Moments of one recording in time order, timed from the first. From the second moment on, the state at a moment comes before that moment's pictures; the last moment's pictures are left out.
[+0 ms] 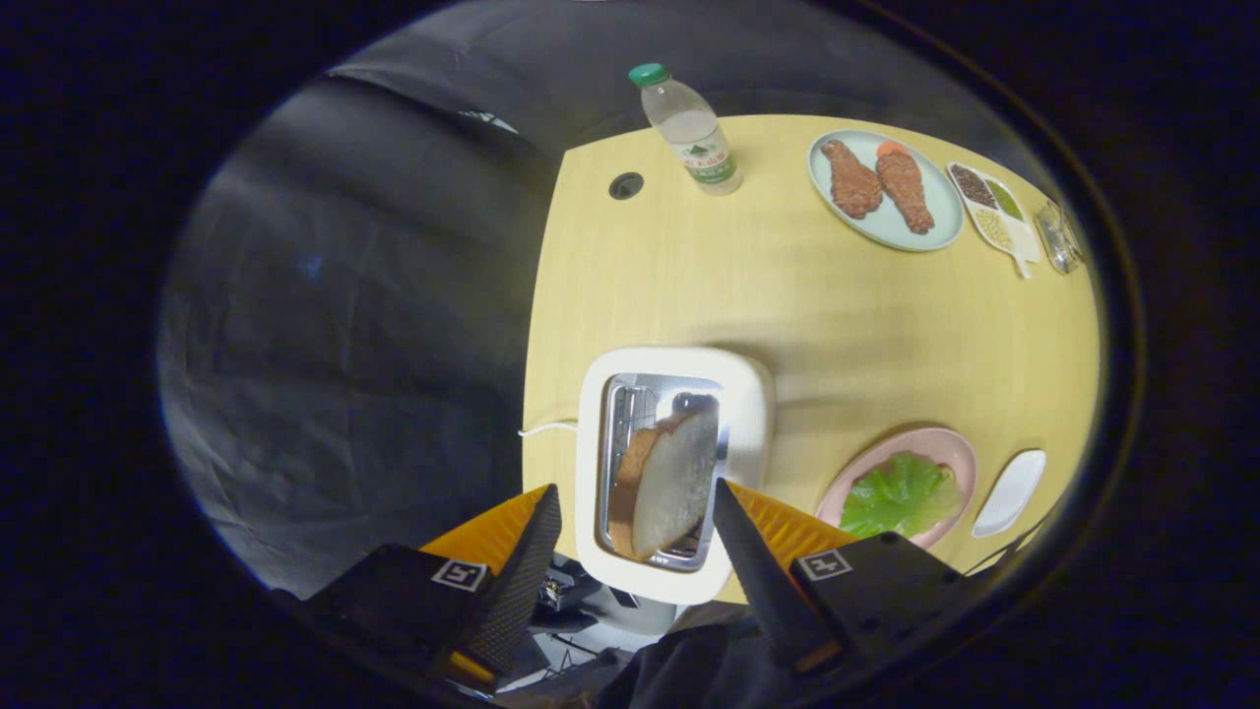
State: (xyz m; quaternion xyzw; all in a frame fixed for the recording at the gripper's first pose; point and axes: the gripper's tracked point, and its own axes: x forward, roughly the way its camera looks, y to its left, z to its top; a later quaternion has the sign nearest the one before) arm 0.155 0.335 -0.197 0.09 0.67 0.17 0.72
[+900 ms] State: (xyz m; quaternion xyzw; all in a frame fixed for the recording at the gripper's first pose) arm 0.164 0.291 -0.176 0.10 0.66 0.16 0.72
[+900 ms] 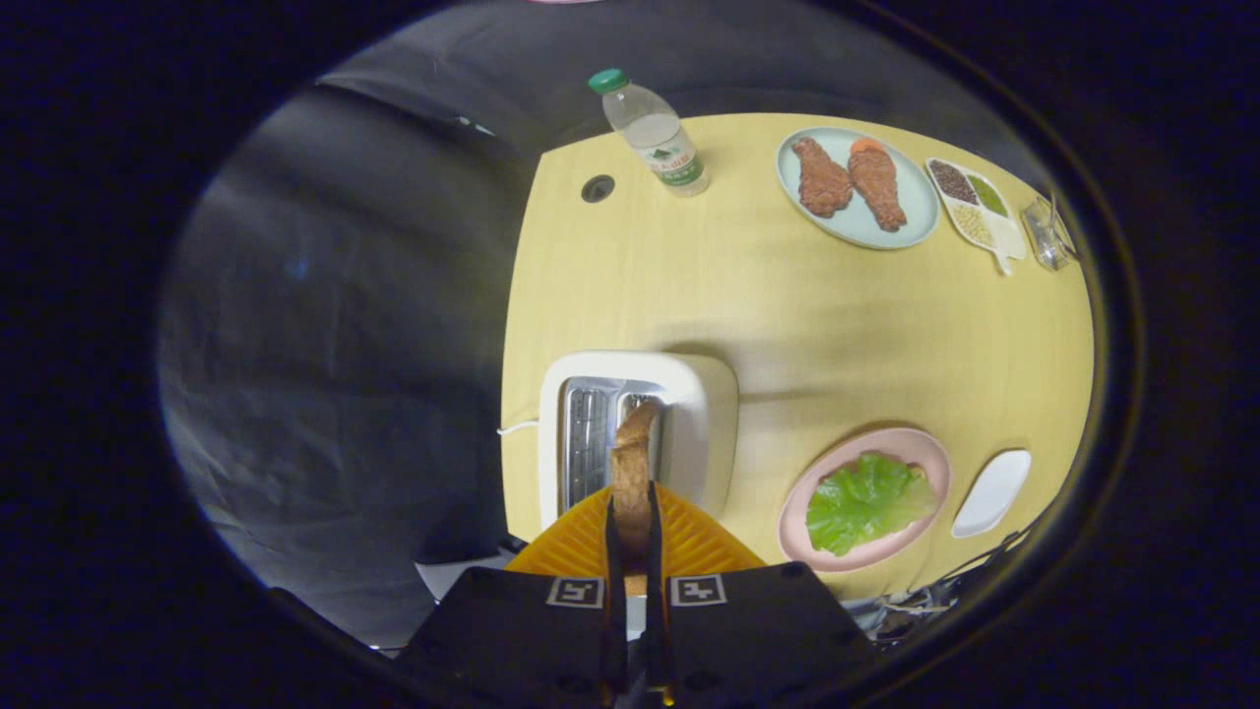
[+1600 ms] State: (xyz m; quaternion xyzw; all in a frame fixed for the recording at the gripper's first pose) arm 0.126 0.186 -0.095 0.26 0.60 0.27 0.71
